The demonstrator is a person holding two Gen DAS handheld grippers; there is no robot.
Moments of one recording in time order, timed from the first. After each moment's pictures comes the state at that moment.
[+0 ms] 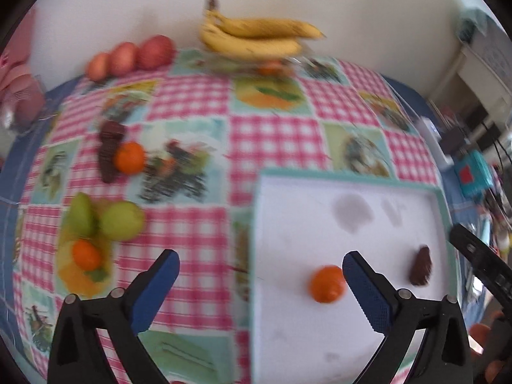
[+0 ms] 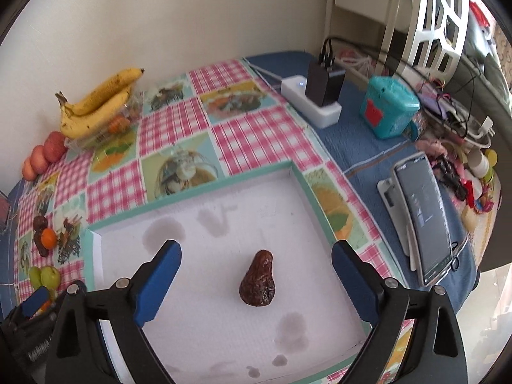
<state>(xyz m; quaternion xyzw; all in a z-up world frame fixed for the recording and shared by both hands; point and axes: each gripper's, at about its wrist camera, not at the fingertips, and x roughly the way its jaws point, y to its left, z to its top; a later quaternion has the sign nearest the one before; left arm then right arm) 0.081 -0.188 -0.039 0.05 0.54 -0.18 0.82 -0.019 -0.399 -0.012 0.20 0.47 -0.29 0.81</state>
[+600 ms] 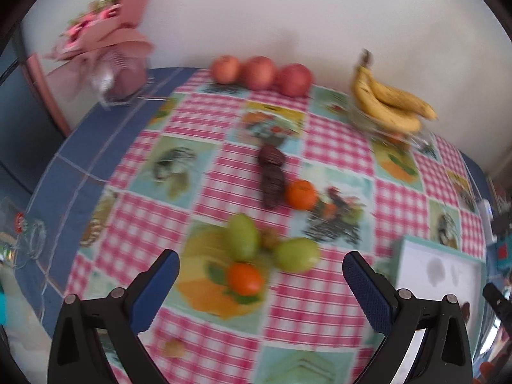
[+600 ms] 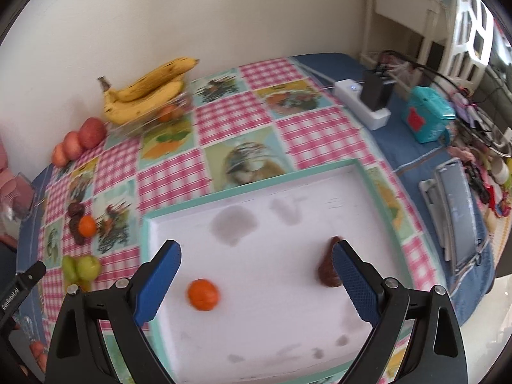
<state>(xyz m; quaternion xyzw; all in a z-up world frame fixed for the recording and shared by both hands) 0.126 -0.031 -0.007 -0.01 0.51 -0.03 0.86 0.014 -0.338 0.000 0.21 0.48 -0.23 0.82</state>
